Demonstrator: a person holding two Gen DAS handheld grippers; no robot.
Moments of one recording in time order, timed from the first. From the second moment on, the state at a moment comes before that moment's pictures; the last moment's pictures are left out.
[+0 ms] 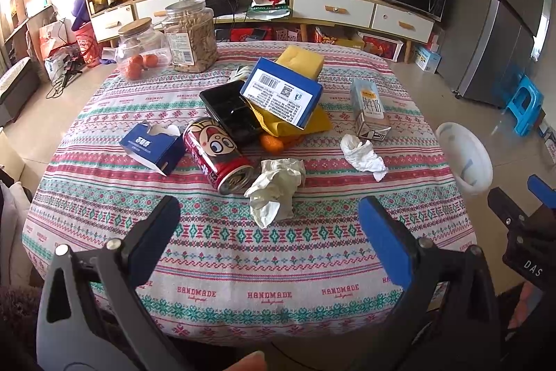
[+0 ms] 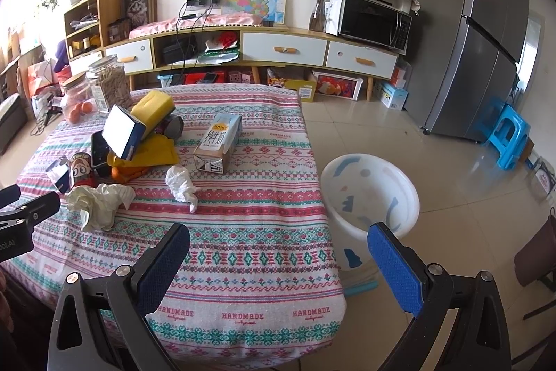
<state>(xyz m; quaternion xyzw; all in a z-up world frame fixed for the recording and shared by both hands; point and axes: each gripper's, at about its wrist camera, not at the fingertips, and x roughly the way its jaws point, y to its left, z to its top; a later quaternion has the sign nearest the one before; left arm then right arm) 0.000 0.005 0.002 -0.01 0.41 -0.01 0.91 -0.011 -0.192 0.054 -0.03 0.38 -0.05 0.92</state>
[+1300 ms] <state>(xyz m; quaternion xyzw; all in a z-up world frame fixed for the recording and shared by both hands) 0.000 0.006 0.002 -0.01 0.40 -0.01 0.92 -0.010 -0.192 0.049 -0.03 0.38 -0.05 0.92</state>
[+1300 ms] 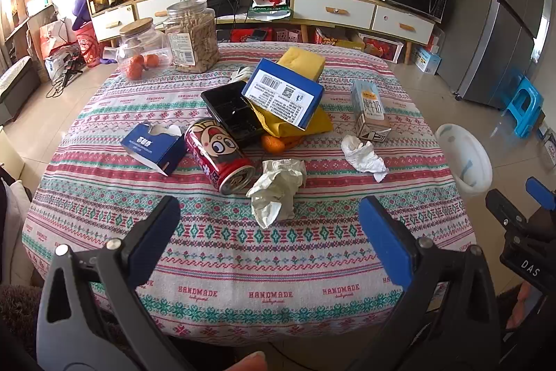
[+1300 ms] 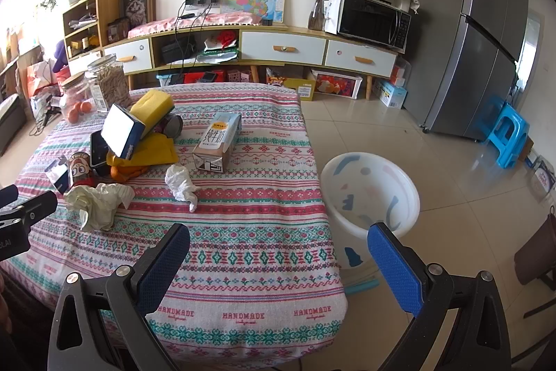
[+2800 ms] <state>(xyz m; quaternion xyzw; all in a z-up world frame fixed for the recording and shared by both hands) 0.109 0.019 0.030 -0.03 0.48 -0.12 0.87 0.073 -0.213 0.099 -0.04 0.42 0.03 0.90</state>
